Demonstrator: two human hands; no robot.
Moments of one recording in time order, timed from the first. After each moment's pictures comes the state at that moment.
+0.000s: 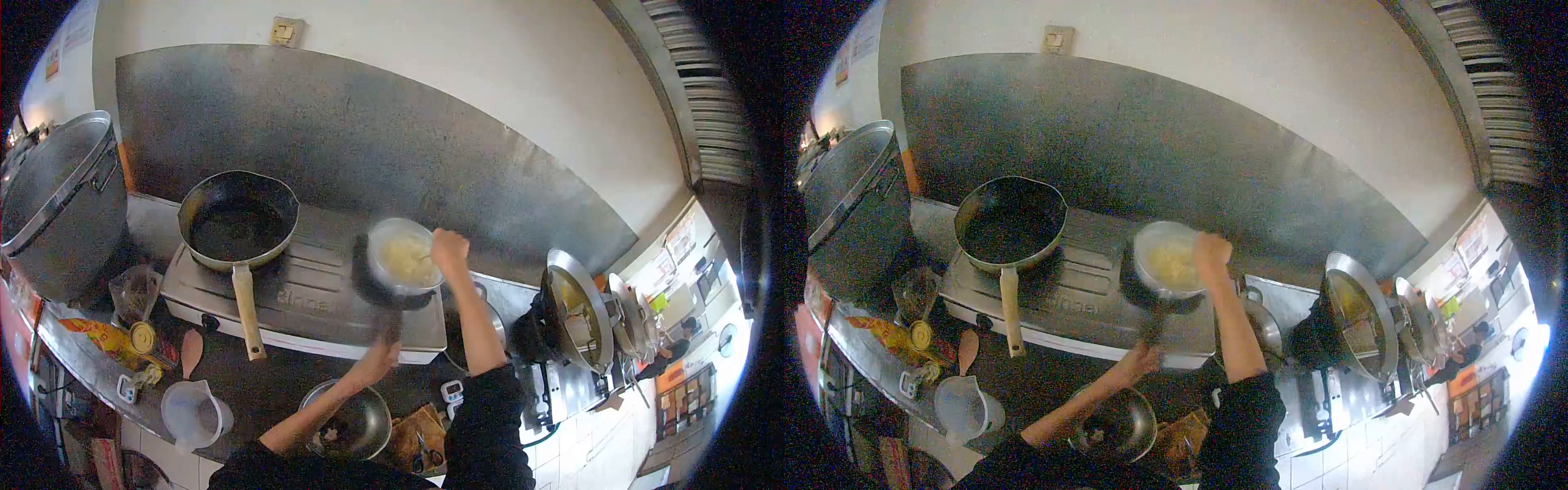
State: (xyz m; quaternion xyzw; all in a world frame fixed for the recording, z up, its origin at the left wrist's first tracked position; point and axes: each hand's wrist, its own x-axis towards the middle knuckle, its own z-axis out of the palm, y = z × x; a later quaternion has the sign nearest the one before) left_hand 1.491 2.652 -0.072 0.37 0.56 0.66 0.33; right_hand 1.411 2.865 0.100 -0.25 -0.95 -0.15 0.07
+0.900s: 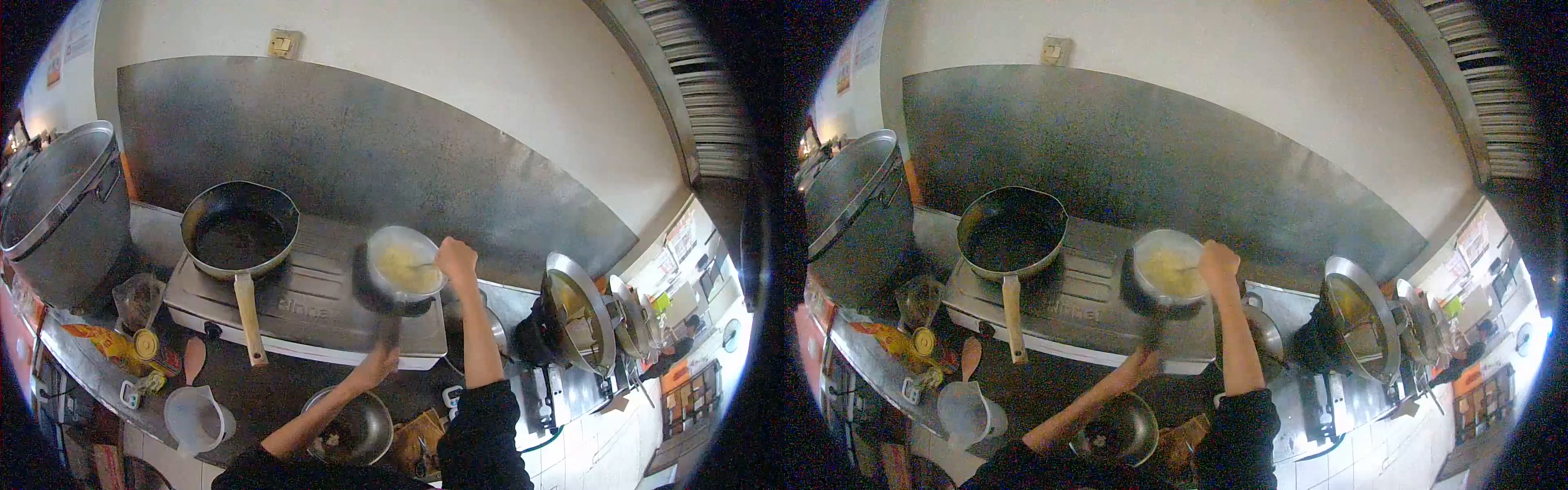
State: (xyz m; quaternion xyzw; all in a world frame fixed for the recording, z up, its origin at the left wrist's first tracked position) left_hand 1.487 2.654 -0.072 0.37 0.58 0.64 0.34; right_hand 1.431 2.858 0.115 -0.28 -0.95 -0.10 0.09
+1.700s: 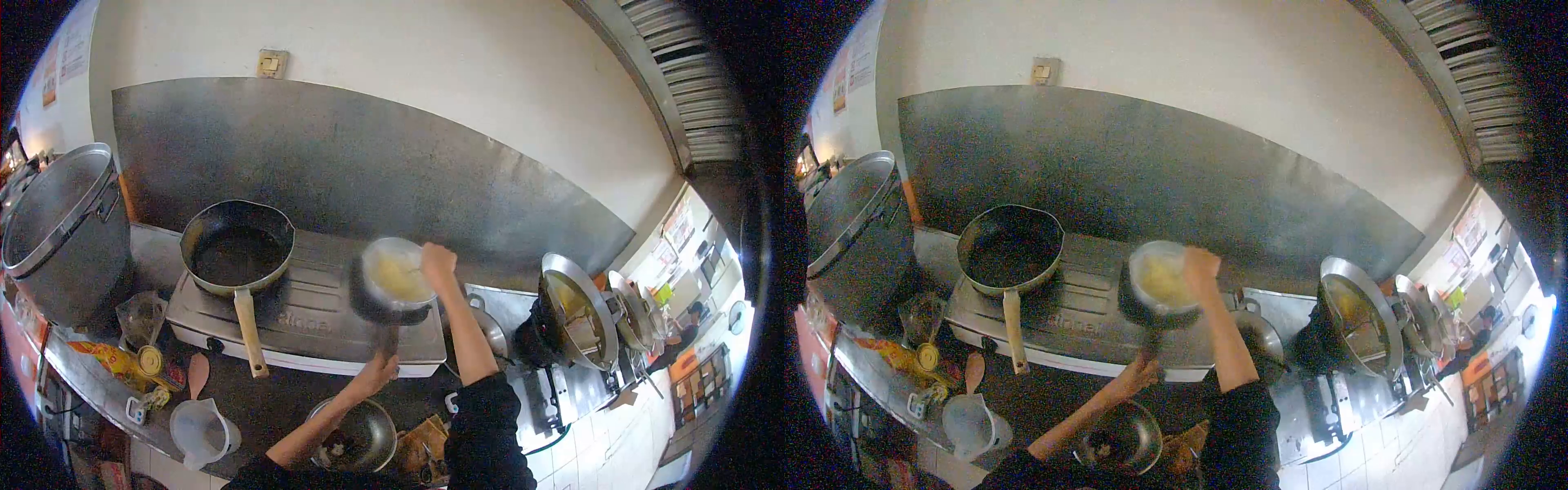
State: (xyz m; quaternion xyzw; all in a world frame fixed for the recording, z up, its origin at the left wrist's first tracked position) left_hand 1.486 2.652 -0.076 0.33 0.52 0.68 0.40; right_hand 1.413 2.857 0.113 -0.27 -0.95 -0.07 0.12
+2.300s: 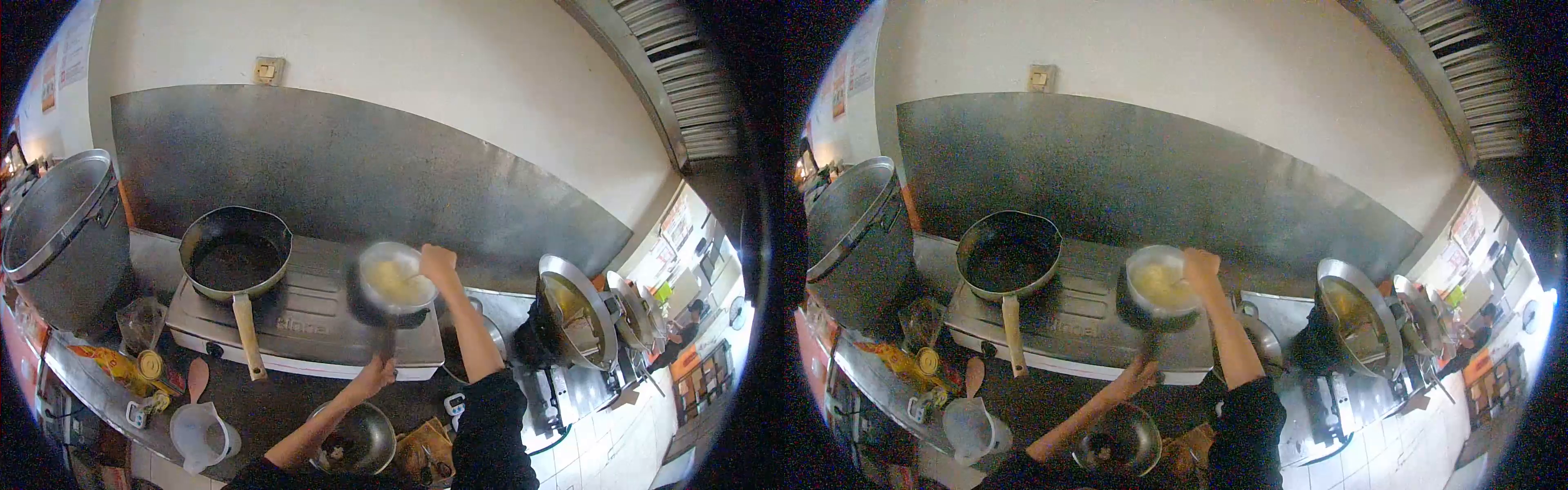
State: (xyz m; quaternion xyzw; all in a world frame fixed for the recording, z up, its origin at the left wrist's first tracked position) left_hand 1.487 2.652 -0.068 0.37 0.52 0.69 0.33; right_hand 1.407 2.872 0.110 -0.24 -0.96 -0.10 0.08
